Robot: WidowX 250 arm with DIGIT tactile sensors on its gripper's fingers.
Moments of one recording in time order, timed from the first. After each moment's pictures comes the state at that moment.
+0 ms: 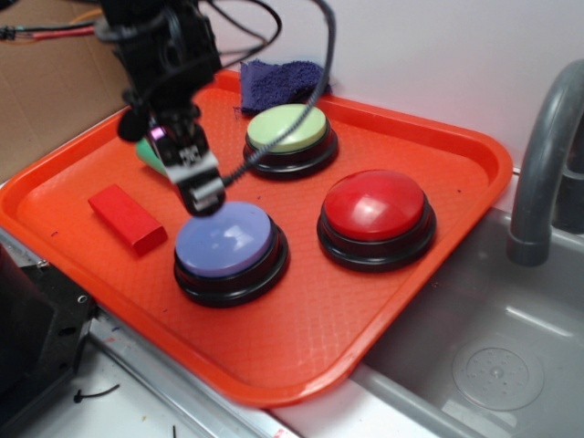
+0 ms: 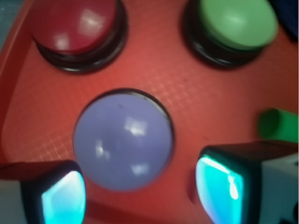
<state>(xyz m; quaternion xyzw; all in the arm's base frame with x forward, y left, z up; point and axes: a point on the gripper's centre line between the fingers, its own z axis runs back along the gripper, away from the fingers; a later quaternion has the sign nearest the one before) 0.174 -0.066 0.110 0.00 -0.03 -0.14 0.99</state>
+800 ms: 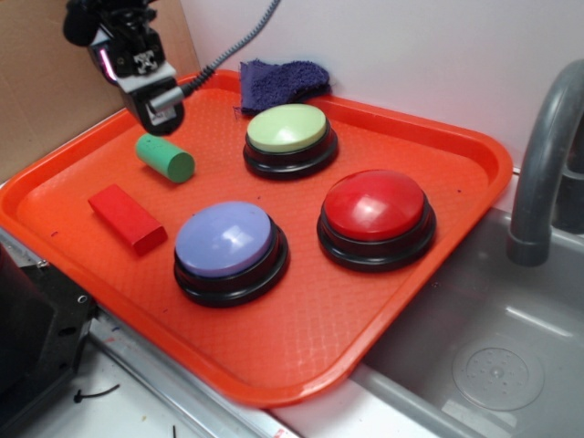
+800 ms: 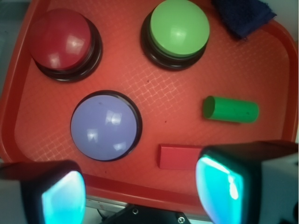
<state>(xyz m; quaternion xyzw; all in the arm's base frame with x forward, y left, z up) 0.169 -0.047 0.156 0.01 -0.02 -0.12 0.99</state>
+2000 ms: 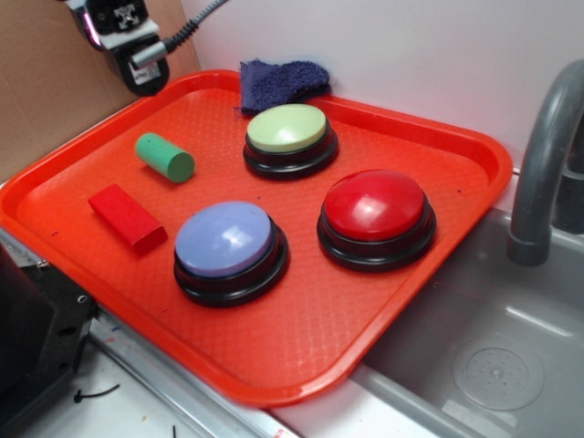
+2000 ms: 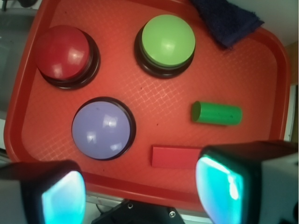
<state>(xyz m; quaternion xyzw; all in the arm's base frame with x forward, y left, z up) 0.172 -0.041 0.175 0.01 -0.03 -0.11 0.99</state>
